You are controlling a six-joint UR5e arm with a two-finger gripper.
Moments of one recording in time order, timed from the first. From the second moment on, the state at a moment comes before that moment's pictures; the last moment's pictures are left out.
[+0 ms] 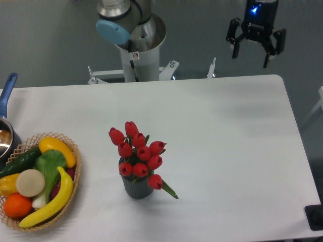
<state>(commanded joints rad) 3.14 -1.46 -1.85 -1.21 1.12 1.81</state>
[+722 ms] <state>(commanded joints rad) 3.13 -1.45 -1.89 -1.19 0.98 1.59</state>
